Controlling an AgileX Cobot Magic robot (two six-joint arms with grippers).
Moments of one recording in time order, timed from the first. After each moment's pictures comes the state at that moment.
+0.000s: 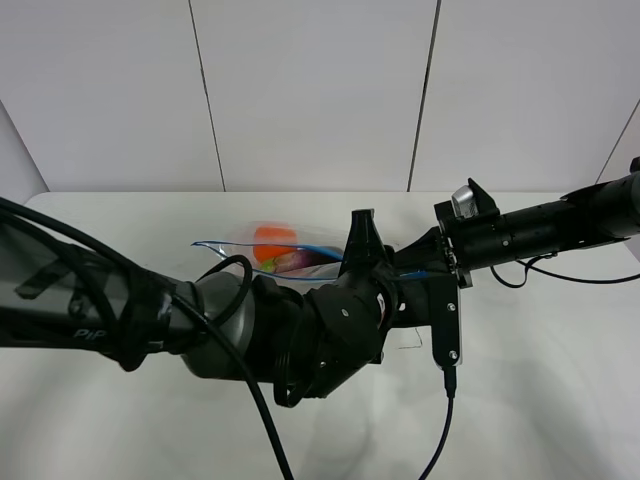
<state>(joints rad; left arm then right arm) -1.11 2.02 -1.16 1.74 0.50 -0.85 -0.02 2.04 -1.07 1.37 1.20 -1.00</state>
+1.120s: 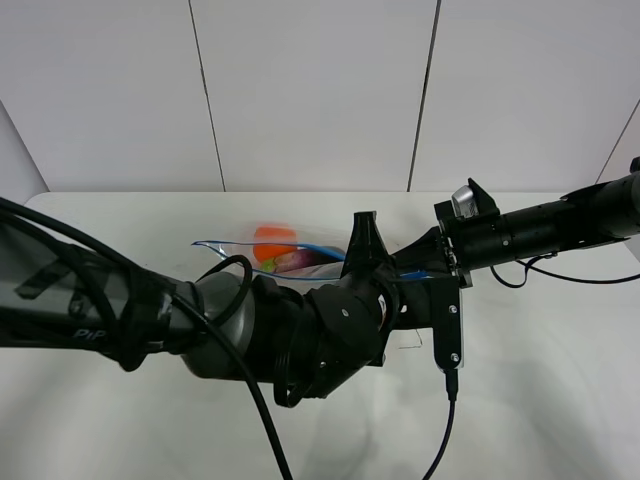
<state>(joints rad) -1.11 2.02 -1.16 1.74 0.48 -0.85 -0.02 2.04 -1.07 1.37 1.20 -1.00</state>
